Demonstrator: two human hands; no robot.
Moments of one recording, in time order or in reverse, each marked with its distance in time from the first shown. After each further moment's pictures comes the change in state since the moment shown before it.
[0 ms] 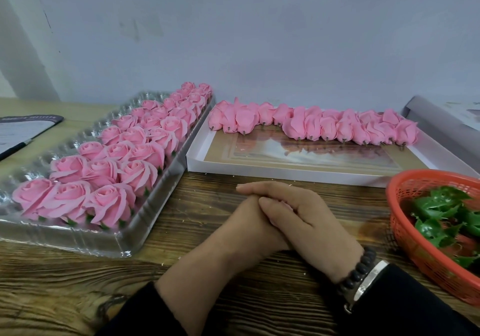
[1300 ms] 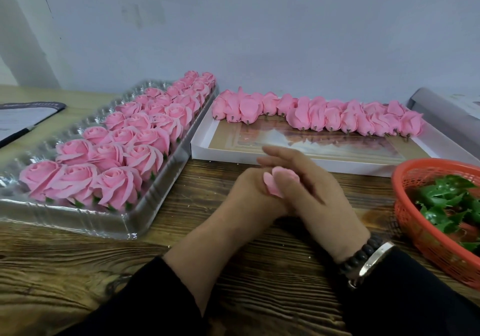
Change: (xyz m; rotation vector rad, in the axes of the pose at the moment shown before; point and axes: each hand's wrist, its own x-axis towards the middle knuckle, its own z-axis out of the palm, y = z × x) left_hand -0.004 0.001 -0.008 -0.339 0.140 -0.158; right_hand -0.003 0.002 0.000 0.212 0.158 -0.026
